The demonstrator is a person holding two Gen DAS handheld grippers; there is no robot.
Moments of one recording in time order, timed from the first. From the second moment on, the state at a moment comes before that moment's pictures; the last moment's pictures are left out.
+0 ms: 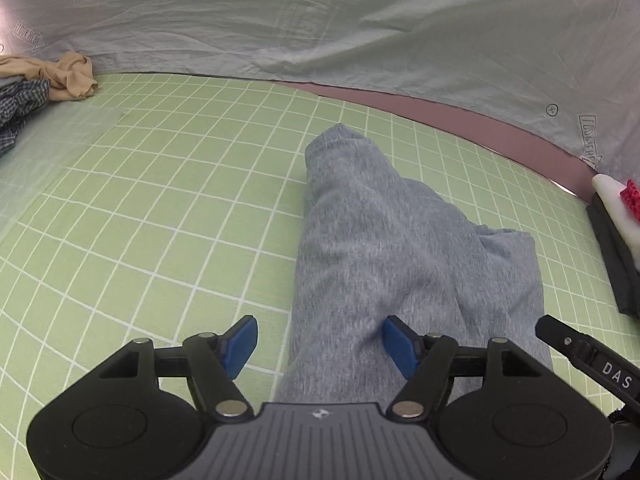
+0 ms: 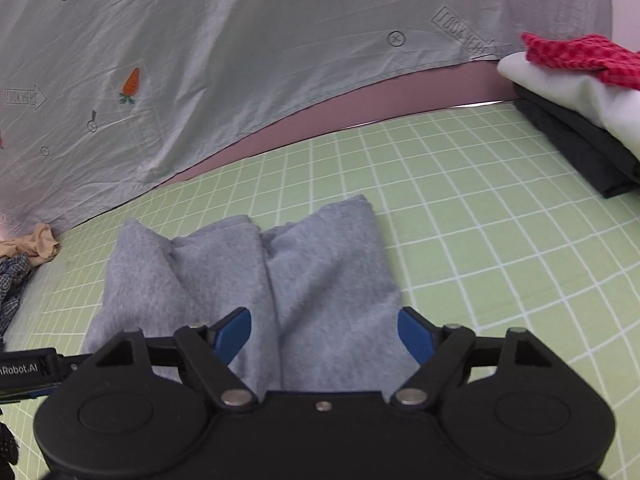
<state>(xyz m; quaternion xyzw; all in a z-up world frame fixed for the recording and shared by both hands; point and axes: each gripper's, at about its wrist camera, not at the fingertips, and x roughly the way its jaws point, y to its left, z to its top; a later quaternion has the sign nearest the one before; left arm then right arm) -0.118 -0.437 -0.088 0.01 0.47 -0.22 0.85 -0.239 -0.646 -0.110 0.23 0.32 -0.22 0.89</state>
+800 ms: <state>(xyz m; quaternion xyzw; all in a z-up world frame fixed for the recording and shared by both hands) -0.120 -0.436 -0.088 -0.02 0.47 -0.26 0.85 -0.224 -0.631 -0.067 0.17 0.25 -0.20 0.93</state>
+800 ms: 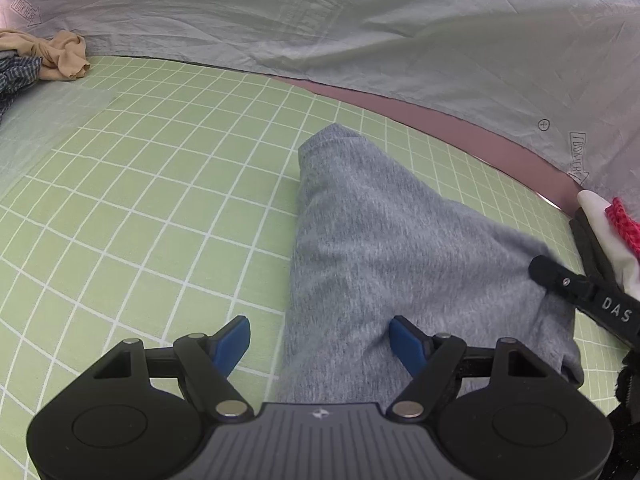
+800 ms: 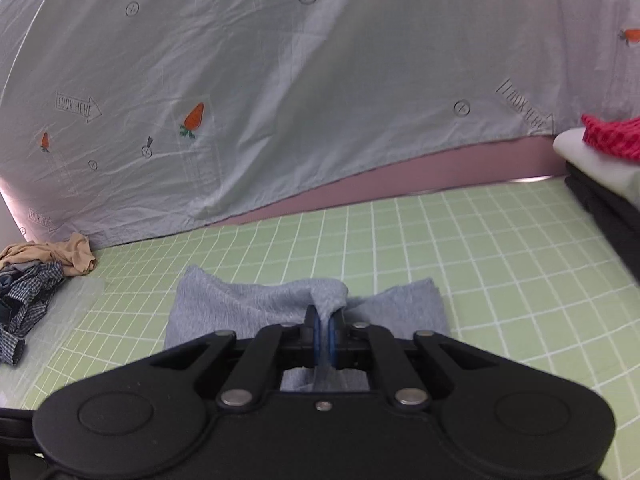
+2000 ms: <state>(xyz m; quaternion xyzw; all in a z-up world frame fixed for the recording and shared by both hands) -0.122 -0.486 -0.120 -0.04 0.50 -0.34 0.80 -0.220 -0.643 -0.142 0.23 0.37 -0.21 0.88</state>
